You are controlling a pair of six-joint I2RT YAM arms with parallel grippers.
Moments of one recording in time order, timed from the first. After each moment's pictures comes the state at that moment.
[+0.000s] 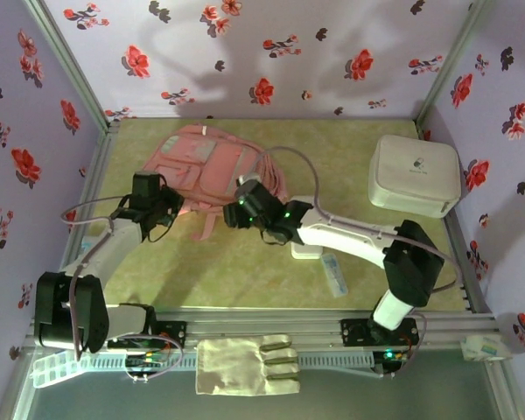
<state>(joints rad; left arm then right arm) -0.19 1.26 0.76 -0.29 0.11 -1.18 1.02 1.67 1.23 -0.28 0.18 0.61</state>
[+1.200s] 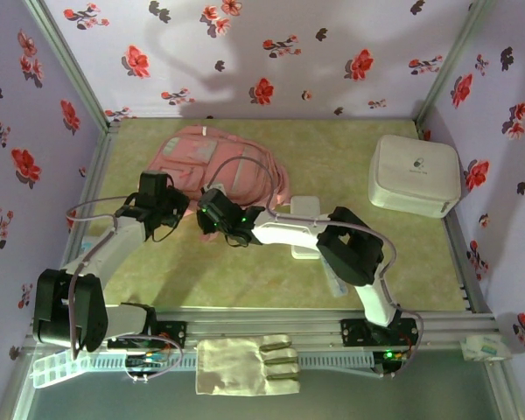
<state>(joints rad) -0.24 1.27 0.78 -0.32 0.10 -1.22 1.07 2.05 1.47 -0.12 0.17 0.63</state>
